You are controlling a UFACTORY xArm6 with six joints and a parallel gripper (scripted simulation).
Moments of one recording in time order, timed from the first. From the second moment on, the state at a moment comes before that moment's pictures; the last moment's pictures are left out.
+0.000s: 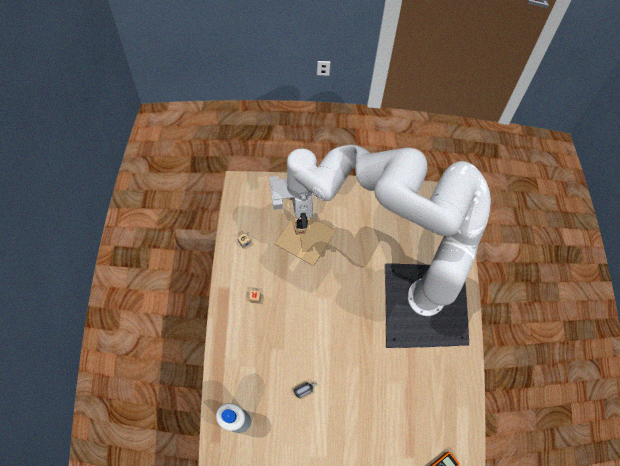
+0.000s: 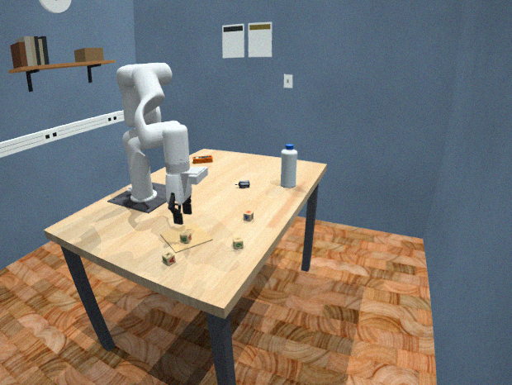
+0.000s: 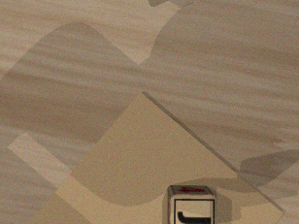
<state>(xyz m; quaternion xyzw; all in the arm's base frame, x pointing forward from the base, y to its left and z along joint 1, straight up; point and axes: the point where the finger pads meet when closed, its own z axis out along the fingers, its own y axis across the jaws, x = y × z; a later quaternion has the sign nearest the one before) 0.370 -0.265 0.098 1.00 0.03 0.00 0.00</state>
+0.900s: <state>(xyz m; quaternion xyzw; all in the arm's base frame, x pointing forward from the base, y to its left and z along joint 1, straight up) 0.370 -0.265 0.065 1.00 0.03 0.00 0.00</state>
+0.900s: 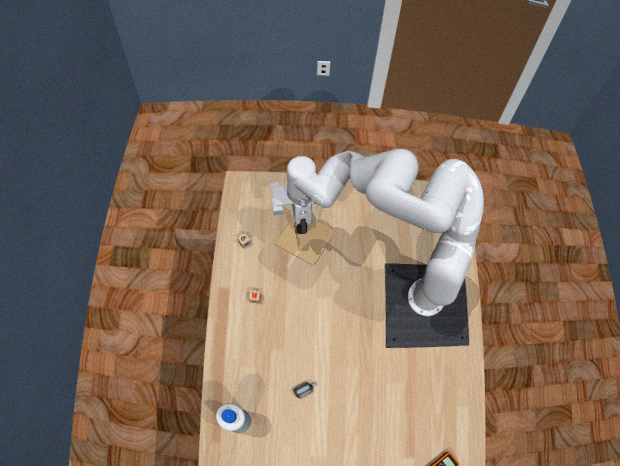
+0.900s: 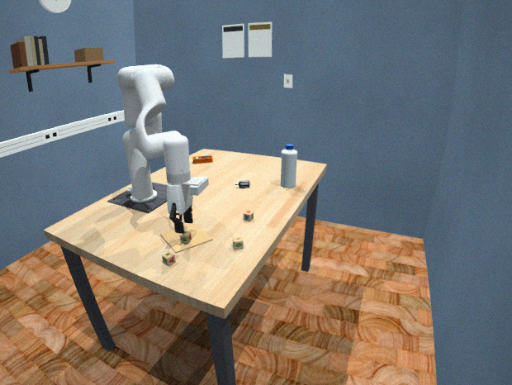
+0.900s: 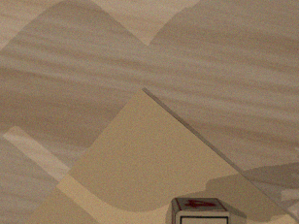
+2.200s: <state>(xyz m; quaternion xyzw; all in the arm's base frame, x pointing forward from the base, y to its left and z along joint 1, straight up) 0.370 -0.266 0.051 1.00 0.03 0.00 0.00</state>
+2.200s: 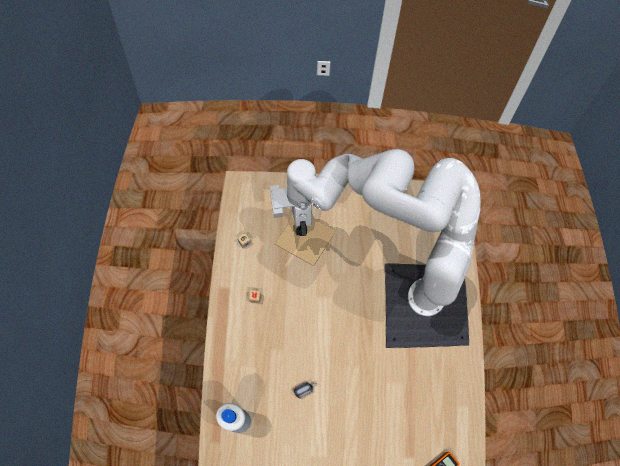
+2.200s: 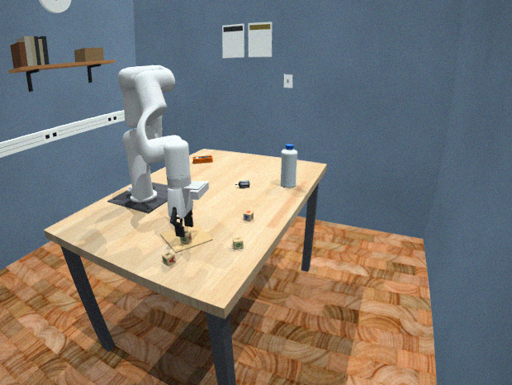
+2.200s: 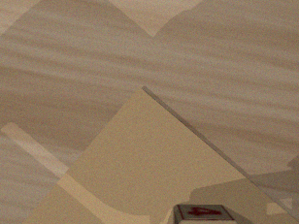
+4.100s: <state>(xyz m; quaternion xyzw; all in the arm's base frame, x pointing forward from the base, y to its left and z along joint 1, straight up) 0.370 -0.266 0.018 1.00 0.03 0.00 0.00</state>
